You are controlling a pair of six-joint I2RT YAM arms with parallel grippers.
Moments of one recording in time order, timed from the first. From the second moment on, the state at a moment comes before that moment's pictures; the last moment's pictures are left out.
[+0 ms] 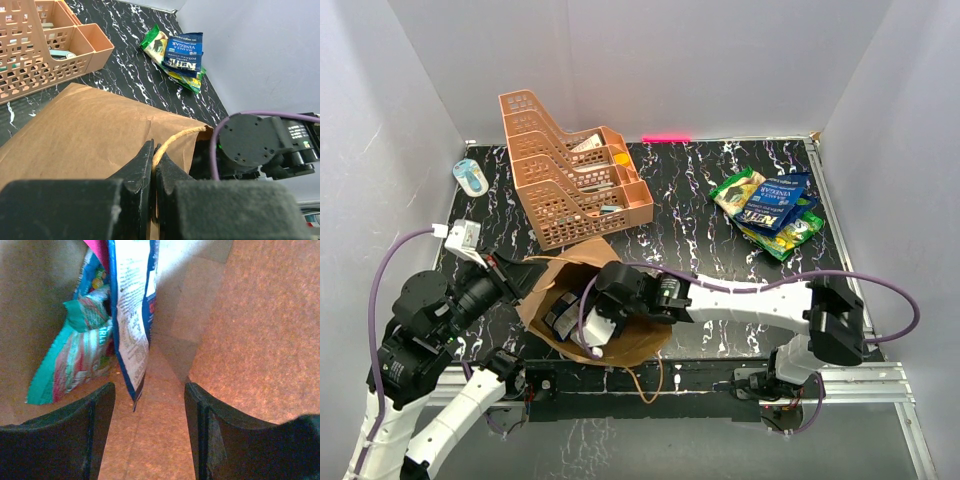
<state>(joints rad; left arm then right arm) -0.48 0.43 1.03 -0.76 0.13 -0.56 1.26 1.53 1.16 -0.41 0.03 -1.37</state>
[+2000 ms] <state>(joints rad) -0.48 0.39 0.99 -0.78 0.12 -0.56 1.23 1.18 1.17 -0.35 -0.23 -0.95</state>
